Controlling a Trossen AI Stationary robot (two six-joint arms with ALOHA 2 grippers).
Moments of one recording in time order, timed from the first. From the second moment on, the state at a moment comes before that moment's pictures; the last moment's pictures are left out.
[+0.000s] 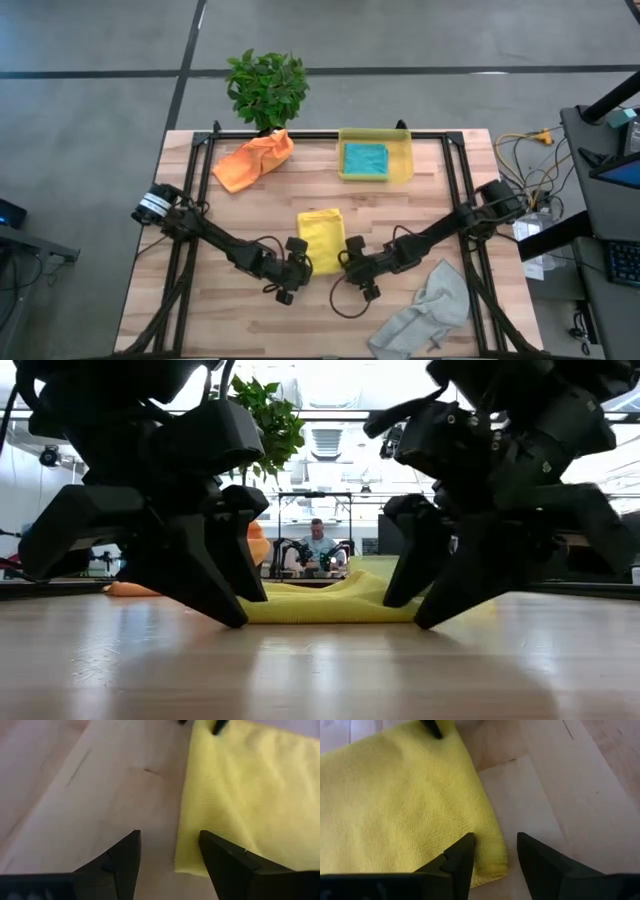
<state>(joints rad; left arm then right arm) -0.42 1.85 0.87 0.03 -0.30 -0.02 0.38 1.85 0.85 0.14 0.19 -0.05</state>
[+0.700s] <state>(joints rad) -0.42 1.85 0.86 0.02 -0.30 -0.02 0.29 1.87 0.85 0.13 0.15 -0.11</state>
